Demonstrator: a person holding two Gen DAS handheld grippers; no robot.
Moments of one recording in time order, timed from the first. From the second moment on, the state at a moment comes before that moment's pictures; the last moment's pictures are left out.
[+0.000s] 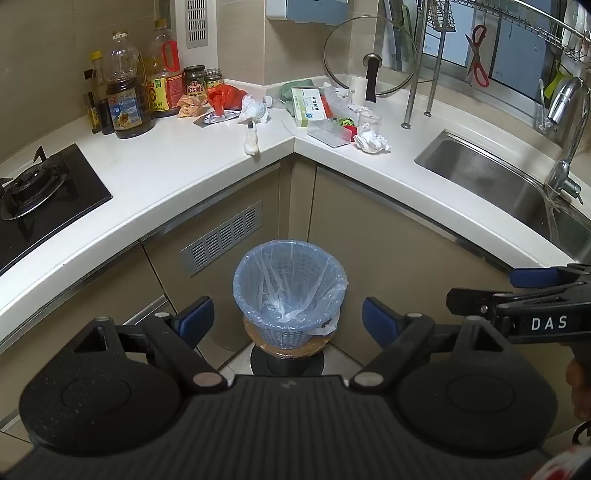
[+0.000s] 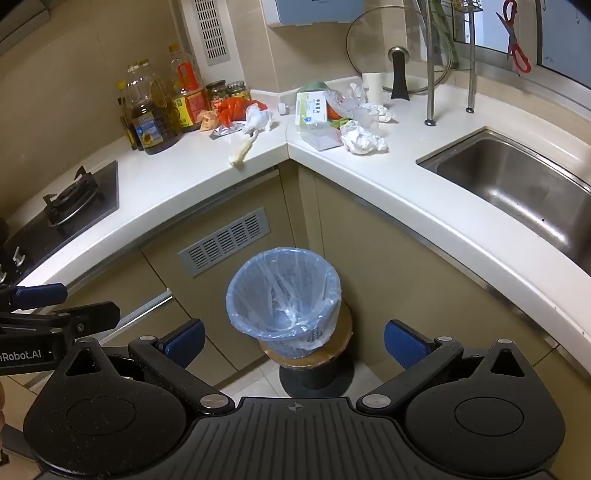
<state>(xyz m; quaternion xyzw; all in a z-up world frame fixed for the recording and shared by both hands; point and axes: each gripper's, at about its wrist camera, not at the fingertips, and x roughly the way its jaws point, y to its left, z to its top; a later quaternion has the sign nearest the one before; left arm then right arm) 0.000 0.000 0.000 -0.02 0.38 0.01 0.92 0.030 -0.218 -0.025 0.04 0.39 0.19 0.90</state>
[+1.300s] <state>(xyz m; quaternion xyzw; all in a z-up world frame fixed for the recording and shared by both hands) 0.003 0.003 0.002 -0.02 0.38 0.01 0.93 0.030 -0.213 -0.025 0.03 0.39 0.19 0.90</state>
